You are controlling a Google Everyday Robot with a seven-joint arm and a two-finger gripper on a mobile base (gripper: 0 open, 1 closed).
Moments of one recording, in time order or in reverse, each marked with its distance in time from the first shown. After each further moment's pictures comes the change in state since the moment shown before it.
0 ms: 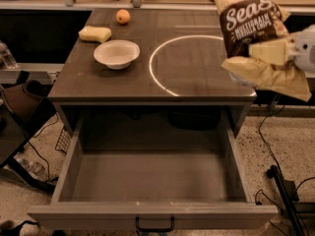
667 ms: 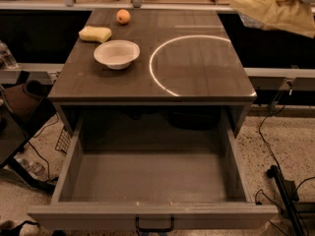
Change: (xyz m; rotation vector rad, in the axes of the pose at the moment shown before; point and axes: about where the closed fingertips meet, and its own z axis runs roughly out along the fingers) arm -0.108 -0.085 0.034 0.205 -0.023 -0.047
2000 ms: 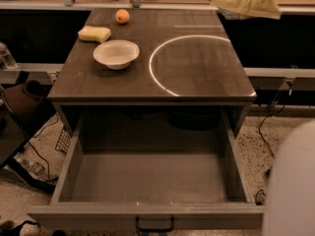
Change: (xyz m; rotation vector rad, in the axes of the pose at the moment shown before) arm -0.012 -0.029 0.138 0.023 0.143 -0.040
